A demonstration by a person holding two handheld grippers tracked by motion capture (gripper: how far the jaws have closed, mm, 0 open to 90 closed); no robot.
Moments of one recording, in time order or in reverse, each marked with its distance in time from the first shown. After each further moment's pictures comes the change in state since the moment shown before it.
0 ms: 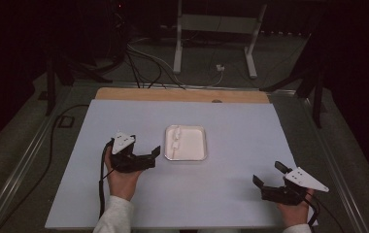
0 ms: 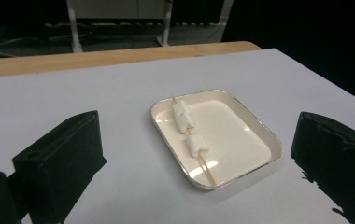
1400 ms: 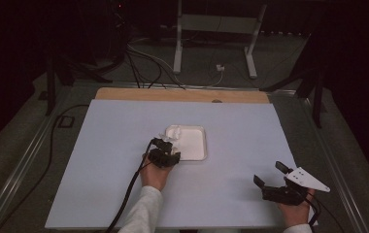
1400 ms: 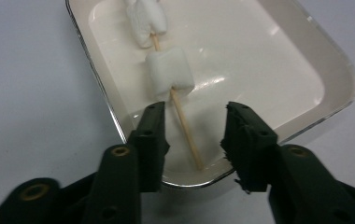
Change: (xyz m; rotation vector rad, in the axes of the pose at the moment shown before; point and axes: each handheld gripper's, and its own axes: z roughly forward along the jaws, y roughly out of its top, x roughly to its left) left arm -0.037 -0.033 0.118 0.429 0.063 0.028; right arm -0.002 0.000 -0.001 -0.004 0.002 0.009
